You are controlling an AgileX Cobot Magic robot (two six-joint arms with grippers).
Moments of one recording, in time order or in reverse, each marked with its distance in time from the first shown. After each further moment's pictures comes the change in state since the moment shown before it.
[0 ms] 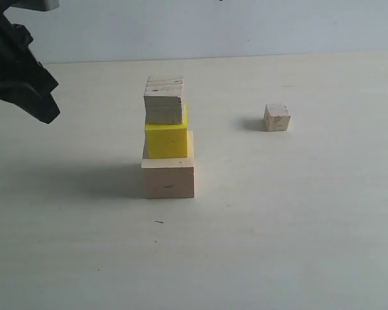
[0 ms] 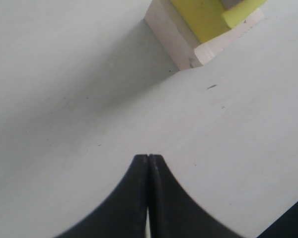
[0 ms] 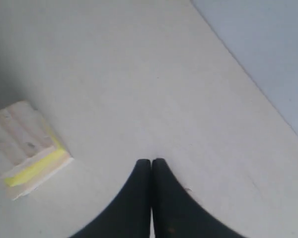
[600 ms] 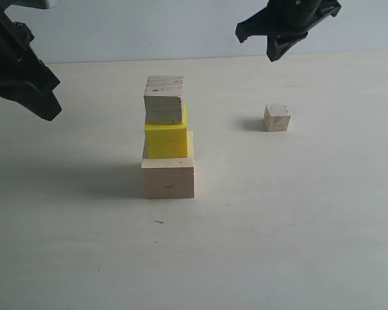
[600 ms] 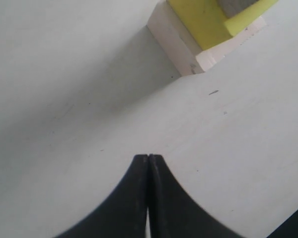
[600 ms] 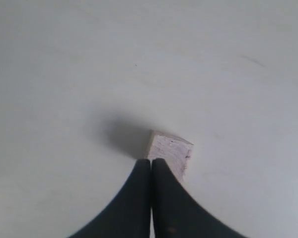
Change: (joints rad) left arm 0.000 0.000 0.000 0.000 -0.016 0.000; right arm -0.190 0.267 0.044 -0.081 -0.058 0.431
